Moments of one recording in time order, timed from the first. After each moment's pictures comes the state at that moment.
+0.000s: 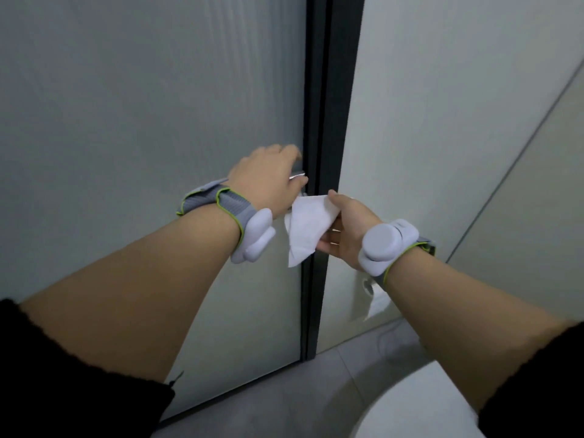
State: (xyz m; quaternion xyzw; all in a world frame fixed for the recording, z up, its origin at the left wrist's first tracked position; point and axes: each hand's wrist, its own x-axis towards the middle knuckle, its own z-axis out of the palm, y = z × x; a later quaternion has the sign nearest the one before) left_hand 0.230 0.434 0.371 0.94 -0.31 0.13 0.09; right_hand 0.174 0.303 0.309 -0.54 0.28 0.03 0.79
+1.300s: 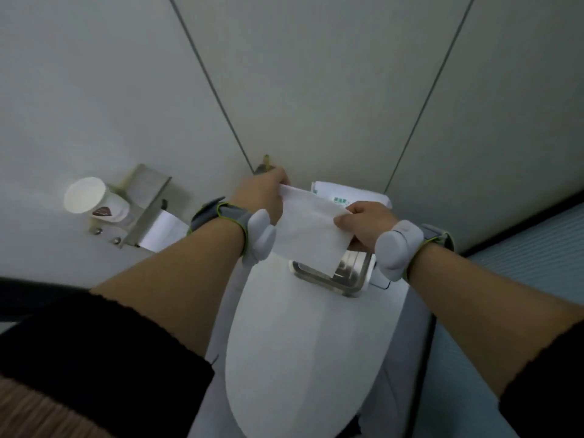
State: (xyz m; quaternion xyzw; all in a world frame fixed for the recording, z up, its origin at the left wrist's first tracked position) left_hand 0.008 -0.012 0.120 0.82 -0.53 -0.20 0.06; right_hand -0.155 -0.067 0.078 -0.49 0.58 -0.08 0.64
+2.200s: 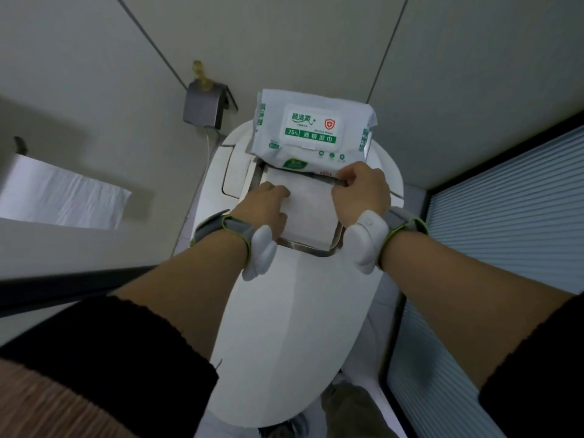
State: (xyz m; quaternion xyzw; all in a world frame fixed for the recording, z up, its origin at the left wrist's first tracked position) left_hand -0.042 -0.015 -0.090 0.75 -0.56 -0.35 -0.06; right_hand -0.182 -0.078 -0.093 -0.58 0.70 -0.09 0.41
